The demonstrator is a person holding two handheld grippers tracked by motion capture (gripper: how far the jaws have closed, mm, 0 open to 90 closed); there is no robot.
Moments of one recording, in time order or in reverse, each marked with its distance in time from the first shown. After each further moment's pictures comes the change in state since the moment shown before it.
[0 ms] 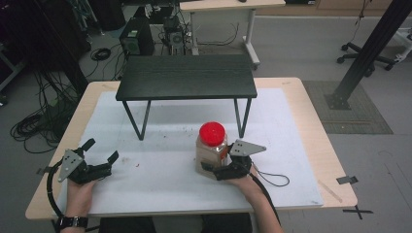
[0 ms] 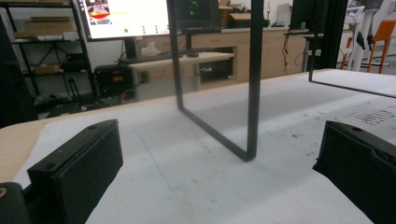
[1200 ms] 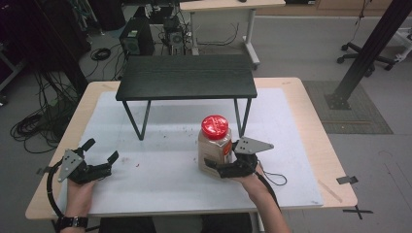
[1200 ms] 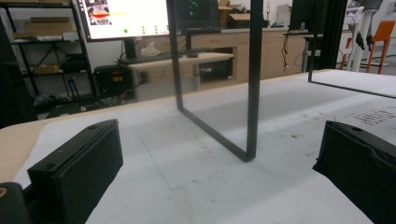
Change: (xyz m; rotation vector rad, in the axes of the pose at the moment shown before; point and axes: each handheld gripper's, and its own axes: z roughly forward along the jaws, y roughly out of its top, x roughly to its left) left arm 0.000 0.000 0.000 -0.003 -0.002 -0.001; right arm 0.009 0.029 -0.021 -0.003 -0.033 -0.010
